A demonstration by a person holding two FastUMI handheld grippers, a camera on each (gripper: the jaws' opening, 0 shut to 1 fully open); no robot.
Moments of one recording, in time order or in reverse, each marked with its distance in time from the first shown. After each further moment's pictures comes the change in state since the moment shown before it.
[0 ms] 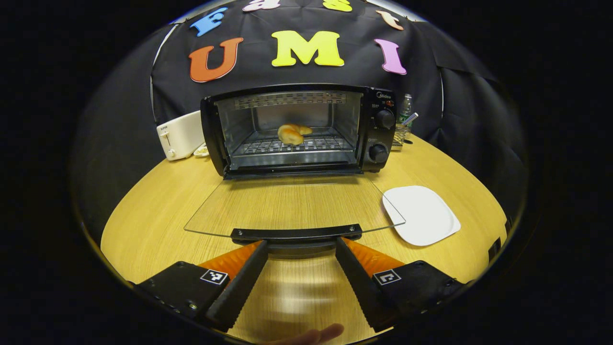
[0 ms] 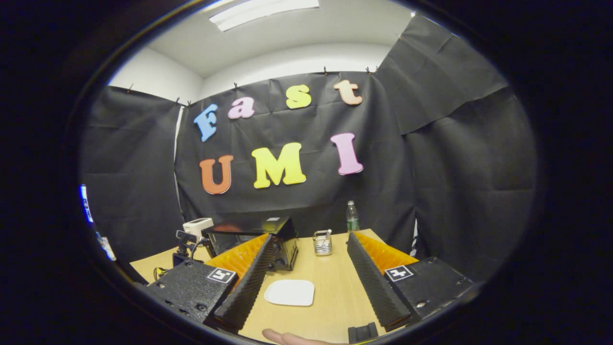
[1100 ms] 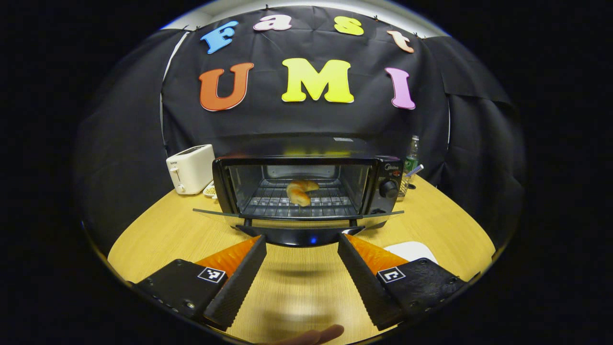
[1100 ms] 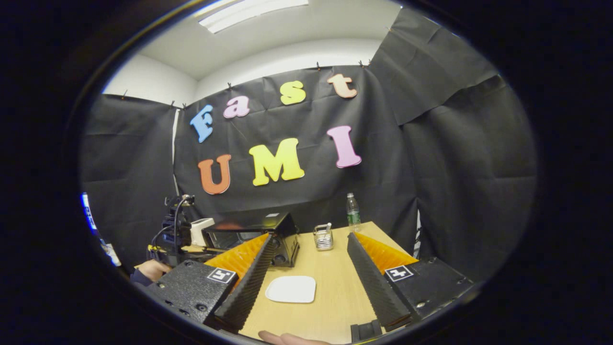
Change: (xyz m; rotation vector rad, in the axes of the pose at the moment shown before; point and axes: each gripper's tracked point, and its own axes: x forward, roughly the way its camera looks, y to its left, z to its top) left arm -0.003 0.012 0.108 -0.076 -0.194 0.030; right arm 0.002 -0.012 -0.016 0.062 0.031 0.003
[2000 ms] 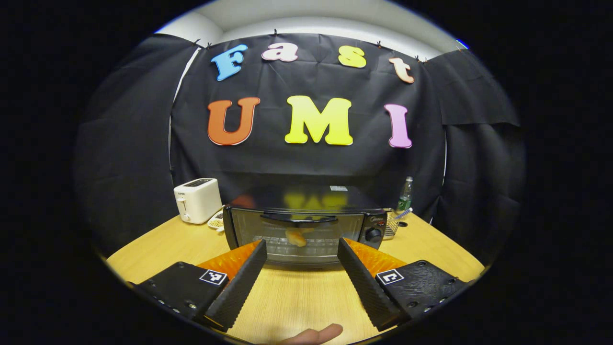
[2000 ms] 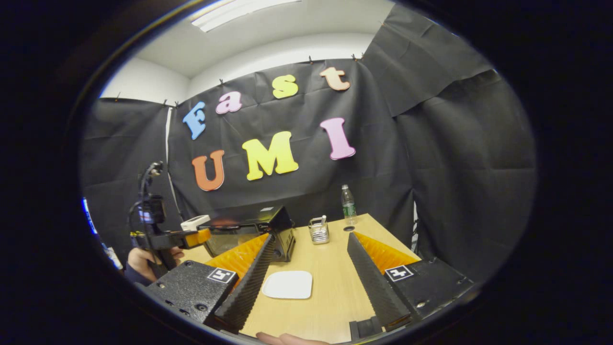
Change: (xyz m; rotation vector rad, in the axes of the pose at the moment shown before) left arm -0.058 -0.005 0.075 -0.038 -0.239 -0.011; right arm 0.000 -0.010 -0.010 0.018 0.039 -0.027
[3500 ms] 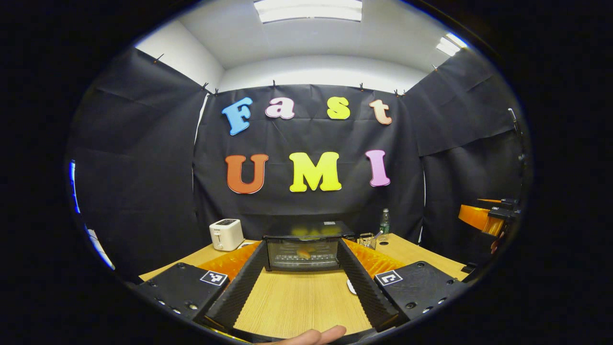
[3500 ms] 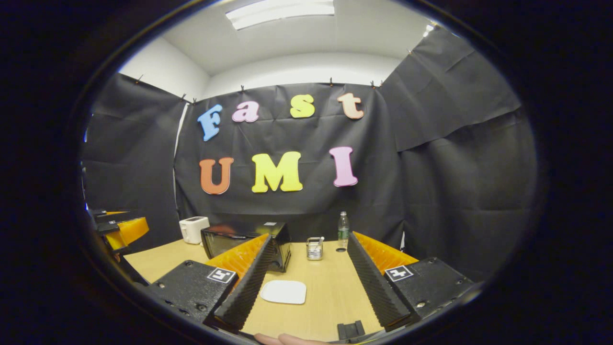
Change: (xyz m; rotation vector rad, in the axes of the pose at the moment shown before) left arm -0.202 0.011 0.053 0.085 -0.238 0.006; right arm -0.053 0.041 0.055 -0.158 -0.104 -0.019
